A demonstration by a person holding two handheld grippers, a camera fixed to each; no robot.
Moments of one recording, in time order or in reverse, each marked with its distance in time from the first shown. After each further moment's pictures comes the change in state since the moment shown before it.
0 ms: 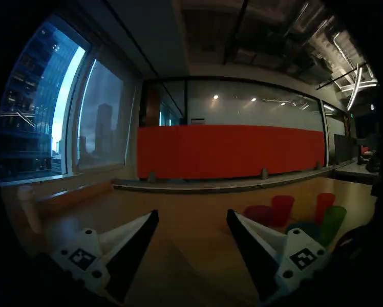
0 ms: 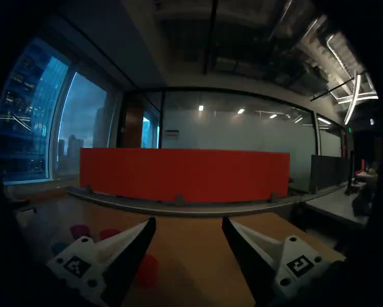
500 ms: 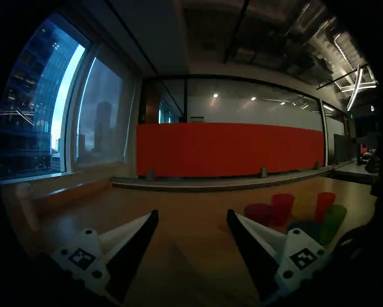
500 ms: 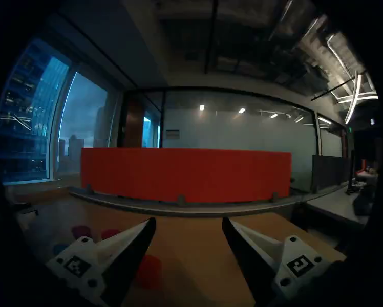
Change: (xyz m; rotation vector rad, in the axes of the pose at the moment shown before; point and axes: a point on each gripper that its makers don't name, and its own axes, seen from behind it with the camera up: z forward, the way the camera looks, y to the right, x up) left arm -0.006 0.001 0.003 -0.007 -0.014 -0.005; right arm 0.001 -0.006 0.002 0.006 -0.003 0.002
